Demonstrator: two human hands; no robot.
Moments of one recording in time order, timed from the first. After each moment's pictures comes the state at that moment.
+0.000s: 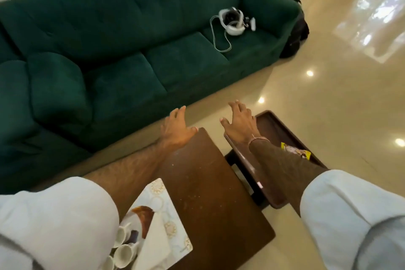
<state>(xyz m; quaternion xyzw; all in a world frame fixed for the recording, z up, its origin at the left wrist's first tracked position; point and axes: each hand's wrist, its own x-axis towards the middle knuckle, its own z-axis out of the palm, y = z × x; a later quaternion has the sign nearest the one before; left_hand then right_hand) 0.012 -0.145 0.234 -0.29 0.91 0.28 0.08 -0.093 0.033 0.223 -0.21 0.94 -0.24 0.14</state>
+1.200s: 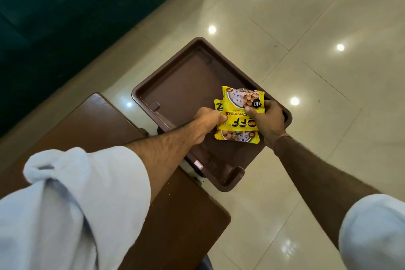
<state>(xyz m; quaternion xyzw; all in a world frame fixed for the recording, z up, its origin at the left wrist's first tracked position) -0.167 0.136 -0.063 -0.33 0.68 0.57 0.31 -0.176 0.315 -0.052 0.28 0.79 -0.53 0.15</state>
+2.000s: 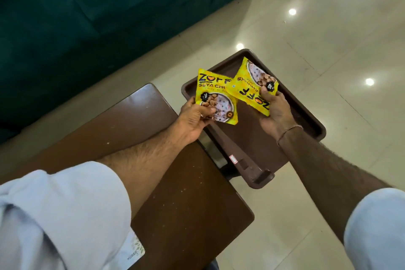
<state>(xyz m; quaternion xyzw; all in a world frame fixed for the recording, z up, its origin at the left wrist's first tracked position) -0.100 0.008 -0.009 -0.37 0.38 0.84 0.10 -0.183 0.198 0.009 0.29 0.53 -0.77 0.21</state>
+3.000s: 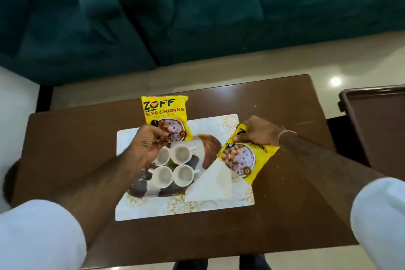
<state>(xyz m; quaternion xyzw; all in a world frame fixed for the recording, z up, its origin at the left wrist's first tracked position) 0.361 -0.288 0.042 -0.60 0.30 0.72 -0.16 0.089 -0.121 0.013 -0.40 0.75 -0.13 0.51</state>
